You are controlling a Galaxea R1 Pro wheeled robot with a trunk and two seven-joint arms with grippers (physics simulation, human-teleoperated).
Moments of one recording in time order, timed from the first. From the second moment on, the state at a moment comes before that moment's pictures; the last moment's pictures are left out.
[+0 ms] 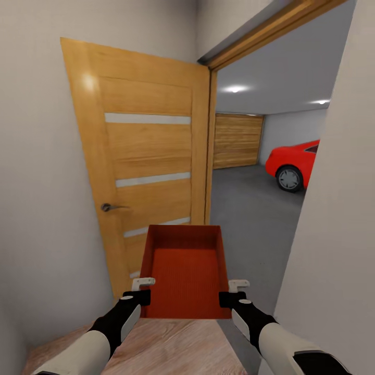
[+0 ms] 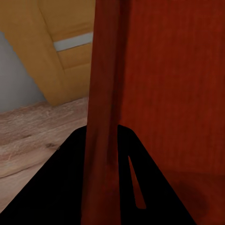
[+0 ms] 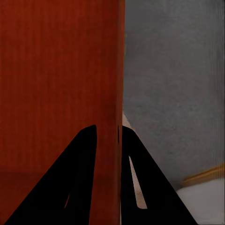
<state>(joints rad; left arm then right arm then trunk) -0.66 -0.08 -0.14 -0.40 0.18 0.18 0.21 -0.75 0.11 0.01 -0.16 0.01 0.00 -0.09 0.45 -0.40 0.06</state>
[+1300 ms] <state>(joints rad) -0.66 -0.08 -0.14 -0.40 0.18 0.18 0.21 -0.75 0.11 0.03 -0.16 0.00 0.00 -0.10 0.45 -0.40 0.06</state>
